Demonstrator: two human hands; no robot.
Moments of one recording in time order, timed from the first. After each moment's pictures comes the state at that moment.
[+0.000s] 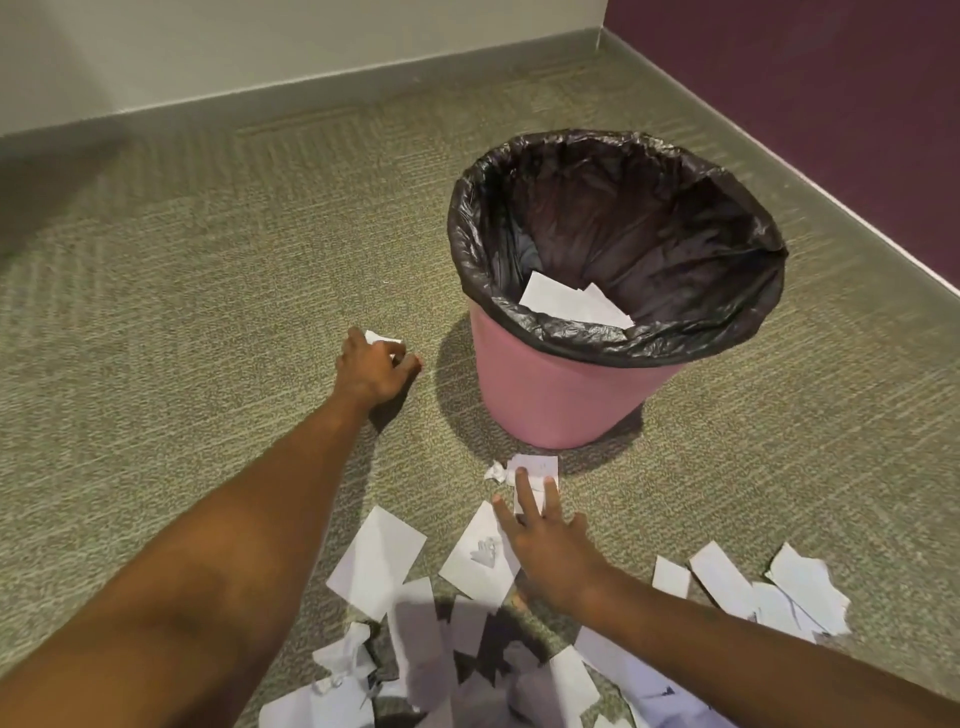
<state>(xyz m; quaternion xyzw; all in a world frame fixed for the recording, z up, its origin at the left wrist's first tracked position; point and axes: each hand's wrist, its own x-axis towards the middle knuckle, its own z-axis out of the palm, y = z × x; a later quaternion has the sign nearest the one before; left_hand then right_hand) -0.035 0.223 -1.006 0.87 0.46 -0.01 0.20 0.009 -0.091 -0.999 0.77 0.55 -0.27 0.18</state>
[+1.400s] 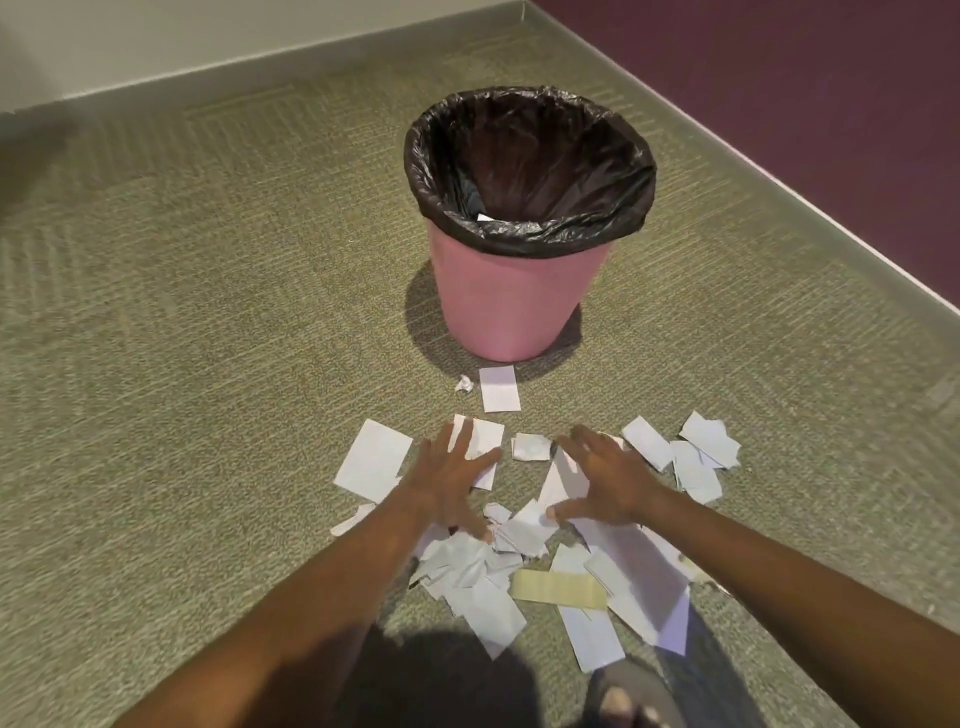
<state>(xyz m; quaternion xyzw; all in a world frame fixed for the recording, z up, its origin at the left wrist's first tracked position) -0.133 -0.025 -0.978 0.94 0.11 -0.30 0.11 0.017 -0.218 -0.956 0.85 0.42 -0.32 0.07</state>
